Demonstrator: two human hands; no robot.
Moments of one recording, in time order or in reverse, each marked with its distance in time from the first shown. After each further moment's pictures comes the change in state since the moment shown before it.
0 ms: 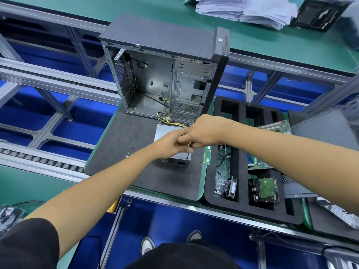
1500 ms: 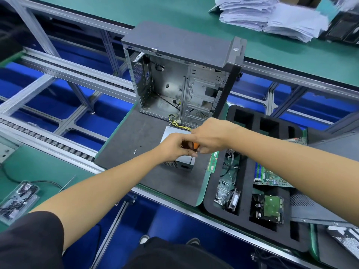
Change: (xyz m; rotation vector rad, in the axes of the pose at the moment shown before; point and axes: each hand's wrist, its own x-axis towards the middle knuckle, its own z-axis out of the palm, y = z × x) left_hand -0.002 0.005 0.011 0.103 0.185 -0.061; right_hand -0.004 0.010 0.001 0.028 0.063 -0.034
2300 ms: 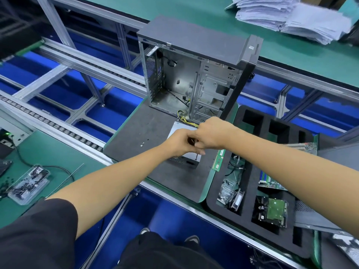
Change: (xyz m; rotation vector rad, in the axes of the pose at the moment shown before) left_hand -0.003 -0.003 0.003 -0.001 0.098 -0.072; right_hand 0.020 -0.016 -0.003 -0.005 -0.089 0.111
